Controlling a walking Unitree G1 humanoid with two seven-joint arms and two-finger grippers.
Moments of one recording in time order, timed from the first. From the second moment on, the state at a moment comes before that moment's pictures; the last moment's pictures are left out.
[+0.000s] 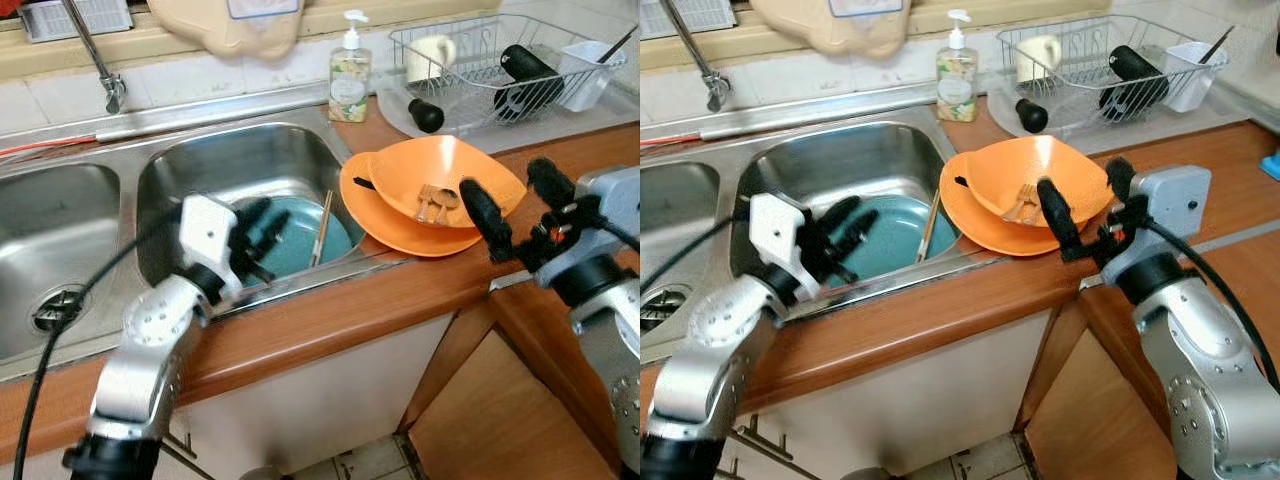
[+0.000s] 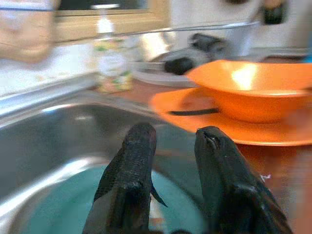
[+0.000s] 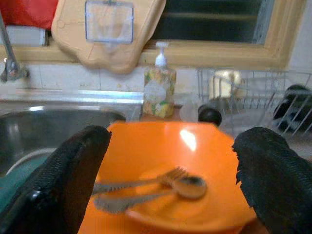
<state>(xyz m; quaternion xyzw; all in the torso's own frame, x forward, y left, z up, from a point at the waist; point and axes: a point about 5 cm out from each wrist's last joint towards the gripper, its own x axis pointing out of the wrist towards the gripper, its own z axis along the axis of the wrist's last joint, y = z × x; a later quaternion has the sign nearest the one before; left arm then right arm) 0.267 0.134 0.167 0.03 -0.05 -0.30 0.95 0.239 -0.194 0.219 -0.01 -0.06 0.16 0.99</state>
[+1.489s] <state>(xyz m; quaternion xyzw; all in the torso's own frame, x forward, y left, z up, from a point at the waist) 0.245 0.114 0.160 0.01 -0.02 -0.38 0.93 0.240 -0.200 0.190 -0.01 0.03 0.09 1.00</state>
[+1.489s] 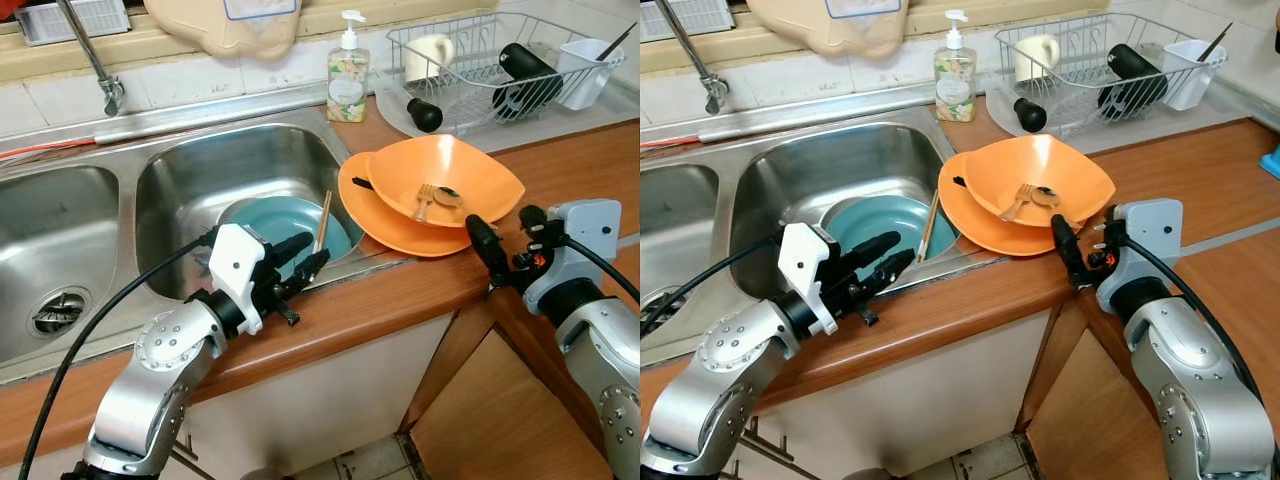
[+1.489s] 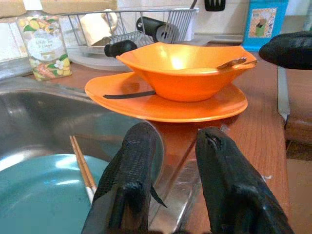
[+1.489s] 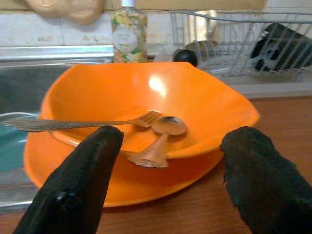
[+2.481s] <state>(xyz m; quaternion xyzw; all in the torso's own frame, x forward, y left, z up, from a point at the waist) 0.240 0.108 0.157 0.01 0.00 -0.42 0.91 0.244 -0.197 0.191 0.01 0.02 0.10 0.99</state>
